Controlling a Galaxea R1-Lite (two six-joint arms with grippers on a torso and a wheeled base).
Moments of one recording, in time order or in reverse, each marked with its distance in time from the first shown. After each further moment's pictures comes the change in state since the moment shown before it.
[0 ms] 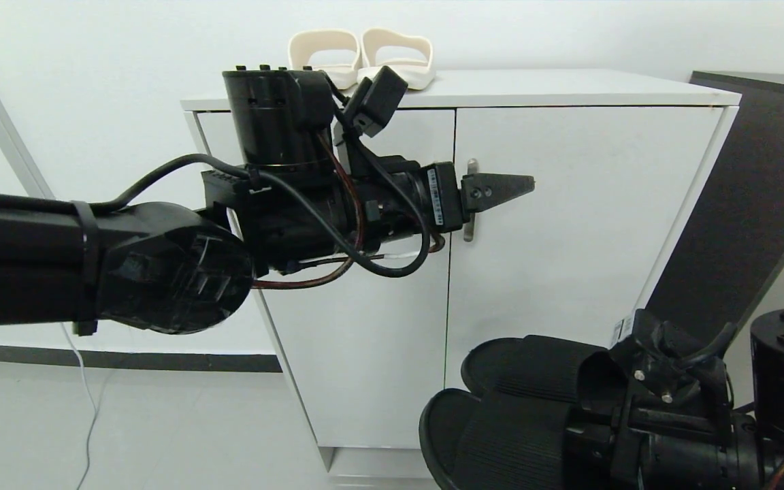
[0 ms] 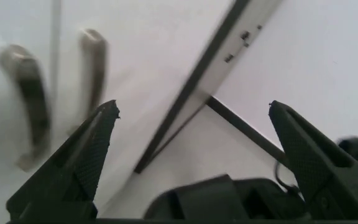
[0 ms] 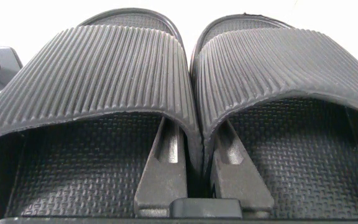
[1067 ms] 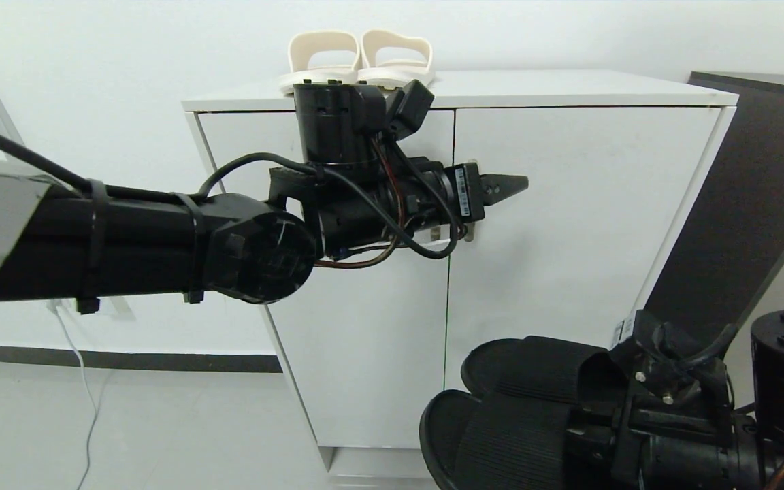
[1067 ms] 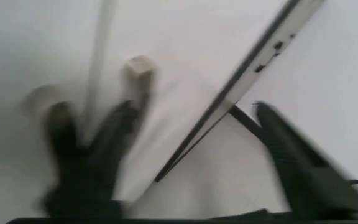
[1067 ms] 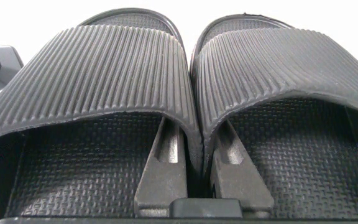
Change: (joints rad) left arm 0.015 0.150 -0.182 0.064 0.105 0.021; right arm 0.000 -0.002 0.003 0.000 0.005 -0.003
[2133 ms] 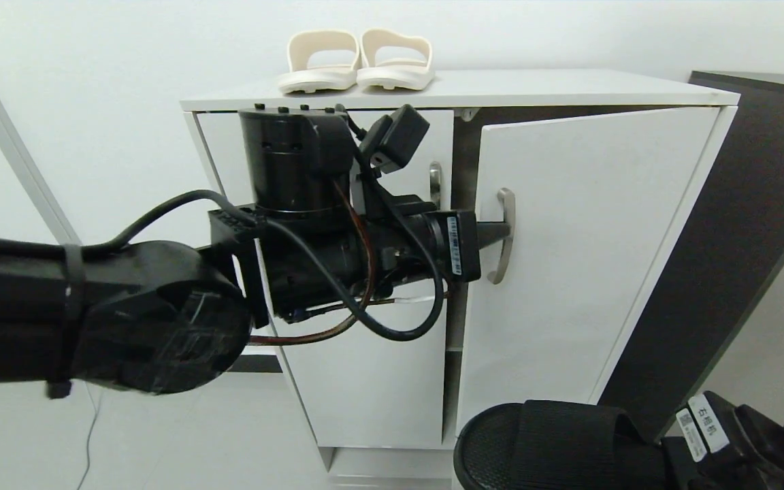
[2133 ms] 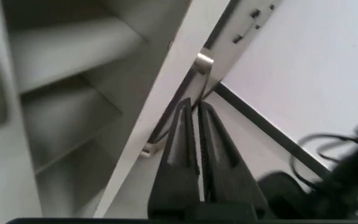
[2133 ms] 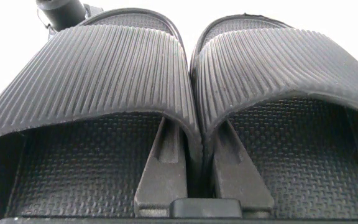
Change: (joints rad) left arm -0.088 -0.205 0.325 -0.095 -0.013 0.000; right arm 0.000 -0.121 0.152 0.001 0.298 -0.106
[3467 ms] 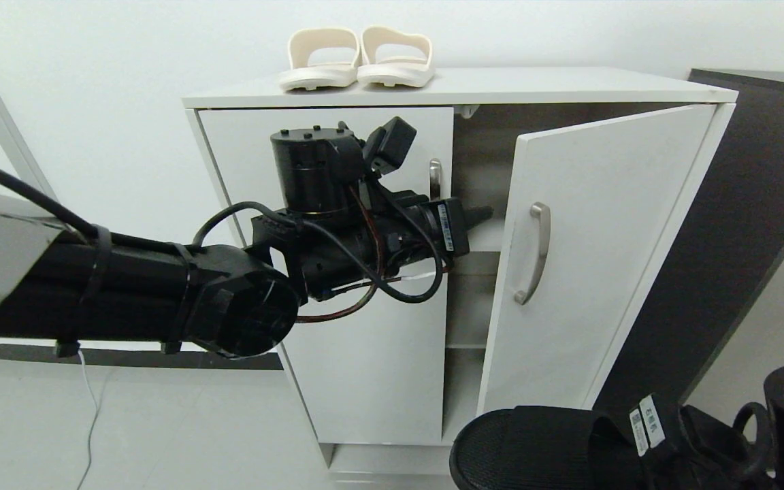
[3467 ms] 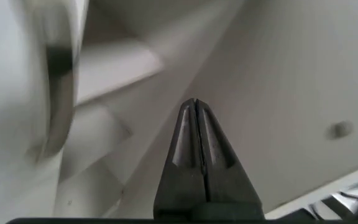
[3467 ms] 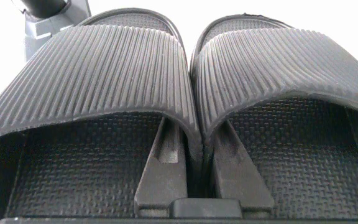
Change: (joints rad) left arm 0.077 0.145 -0.071 -0.149 -0.045 -0.043; right arm 0.023 0.081 -0.016 0.004 -0.057 0.002
